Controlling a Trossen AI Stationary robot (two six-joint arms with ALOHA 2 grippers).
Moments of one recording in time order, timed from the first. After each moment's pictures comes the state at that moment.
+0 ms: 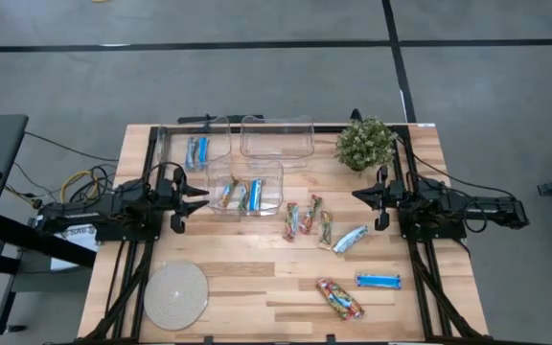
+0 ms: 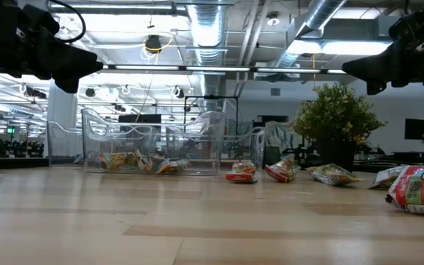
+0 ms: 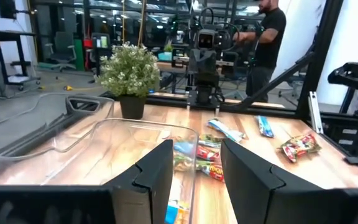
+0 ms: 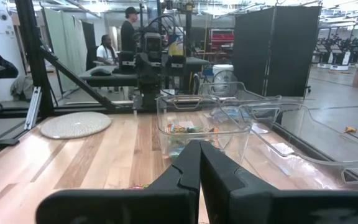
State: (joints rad) left arm 0.11 0.00 0.01 0.04 0.01 -0.07; right arm -0.05 0.02 0.00 0.03 0.05 -0.04
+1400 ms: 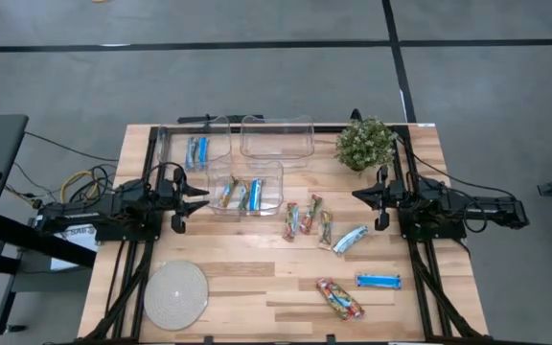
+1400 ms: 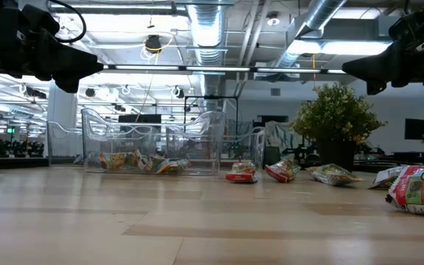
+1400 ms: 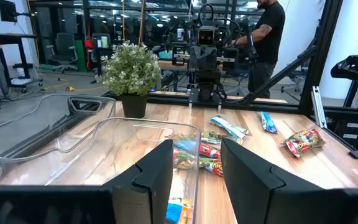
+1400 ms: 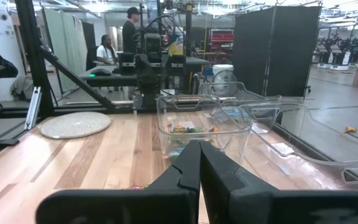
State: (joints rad) left arm 0.11 0.01 0.01 0.04 0.01 -0.05; right arm -0.05 0.02 0.00 0.03 0.05 -0.04
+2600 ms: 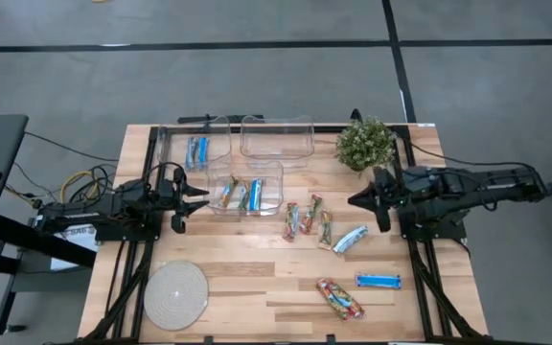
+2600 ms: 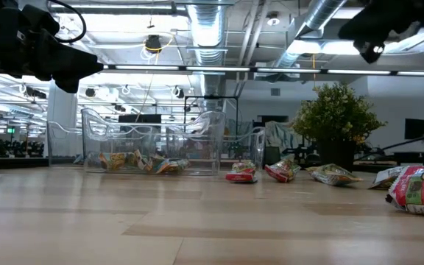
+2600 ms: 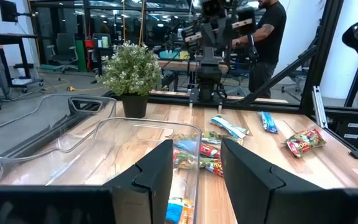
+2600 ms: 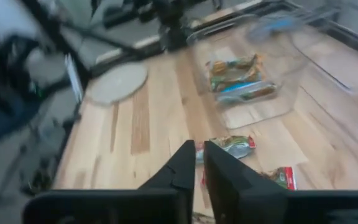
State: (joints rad) left arm 0.11 0.01 0.01 0.04 0.01 -0.05; right arm 0.10 0.59 0.59 -0.41 0.06 0.32
